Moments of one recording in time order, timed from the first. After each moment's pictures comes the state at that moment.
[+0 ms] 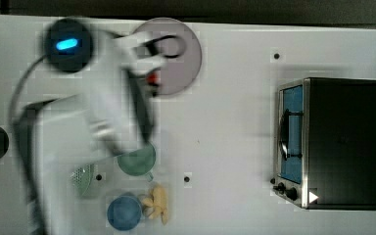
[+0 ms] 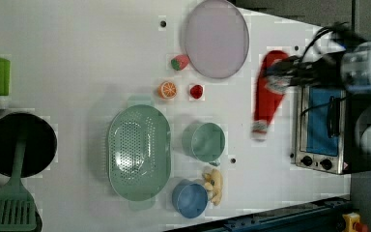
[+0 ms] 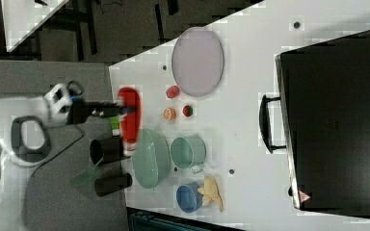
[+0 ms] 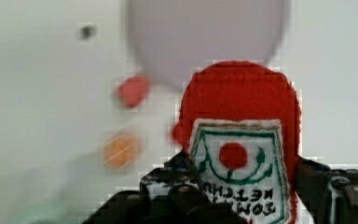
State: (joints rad) arm -0.15 0.19 0.38 -1.82 -0.13 0.42 -0.21
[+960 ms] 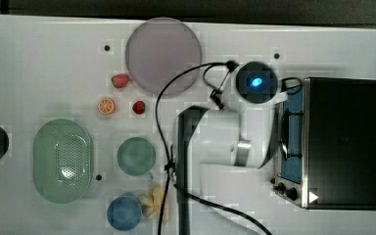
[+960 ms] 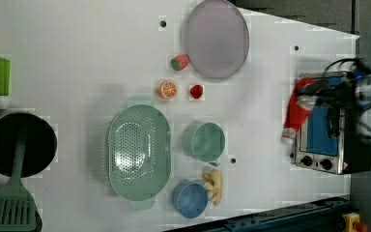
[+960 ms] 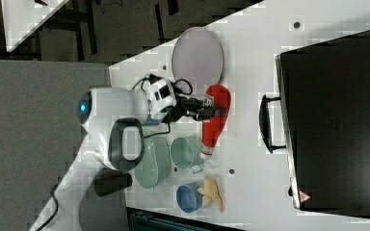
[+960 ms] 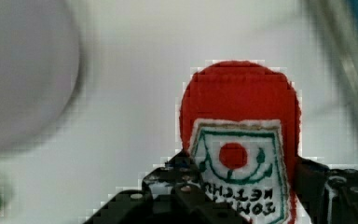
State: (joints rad) arm -0.27 0.21 0.11 -2.12 -0.13 0.71 -0.42
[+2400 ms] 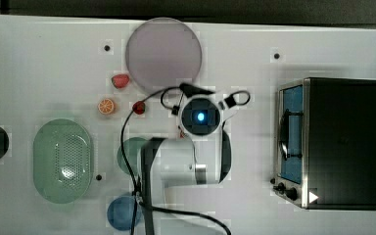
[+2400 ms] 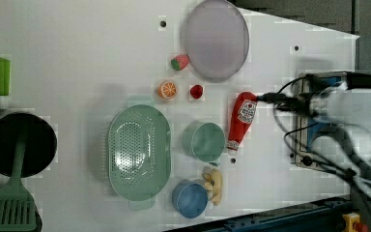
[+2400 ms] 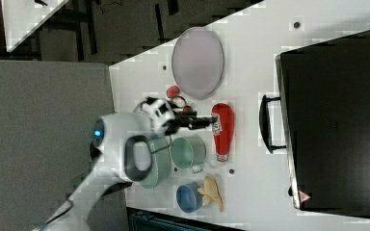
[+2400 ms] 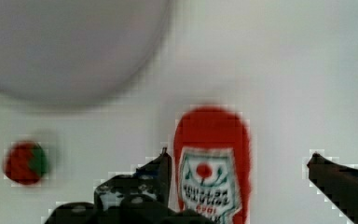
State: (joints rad) arm -0.20 0.19 0.17 -2.29 -0.13 0.95 -0.42
